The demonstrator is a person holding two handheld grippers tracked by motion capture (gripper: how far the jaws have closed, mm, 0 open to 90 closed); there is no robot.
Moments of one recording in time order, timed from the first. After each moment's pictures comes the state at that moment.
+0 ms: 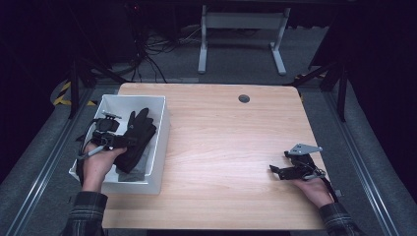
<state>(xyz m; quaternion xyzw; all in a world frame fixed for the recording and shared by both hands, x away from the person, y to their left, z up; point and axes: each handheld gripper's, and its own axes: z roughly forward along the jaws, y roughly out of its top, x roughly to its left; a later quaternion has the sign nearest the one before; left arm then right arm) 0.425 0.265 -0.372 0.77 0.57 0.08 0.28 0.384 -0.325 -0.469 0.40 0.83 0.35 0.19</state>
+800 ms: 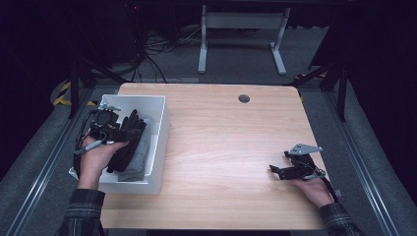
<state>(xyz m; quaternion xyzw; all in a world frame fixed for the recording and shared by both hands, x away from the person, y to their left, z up) 0.419 0.253 -0.335 0.77 0.53 0.14 0.32 0.384 -0.325 -0.469 0.40 0.83 0.35 0.19</state>
